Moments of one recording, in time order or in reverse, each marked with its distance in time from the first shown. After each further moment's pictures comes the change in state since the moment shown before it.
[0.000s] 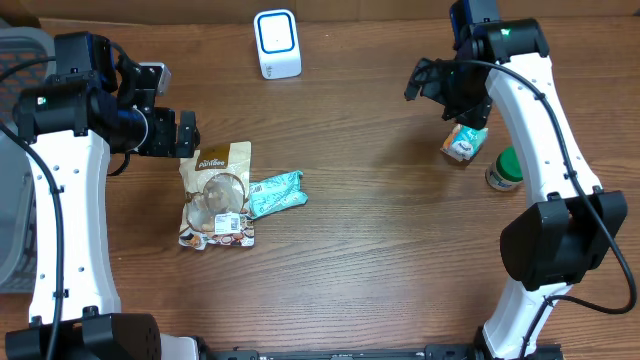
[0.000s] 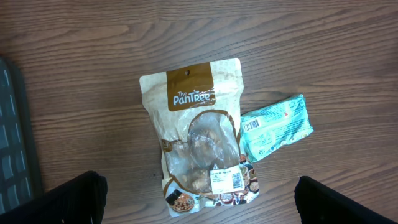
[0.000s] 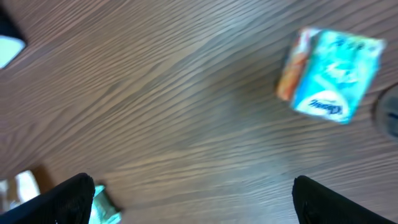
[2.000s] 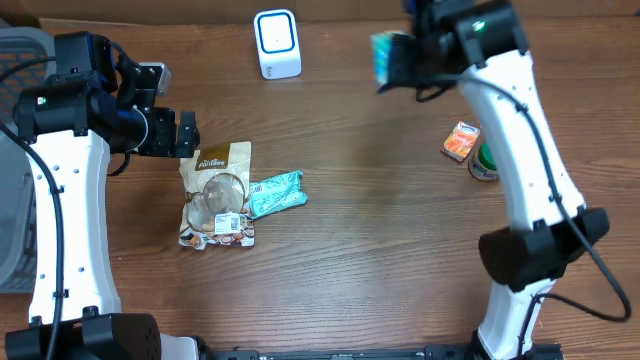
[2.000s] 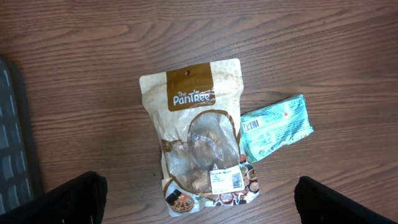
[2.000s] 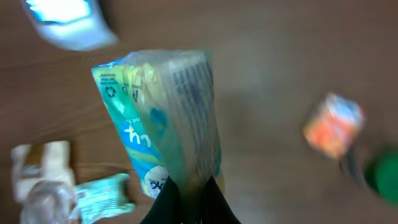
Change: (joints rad) left arm 0.000 0.000 0.000 0.000 0.000 0.000; right arm 0.158 0.032 0.311 -0.103 0.104 -0.136
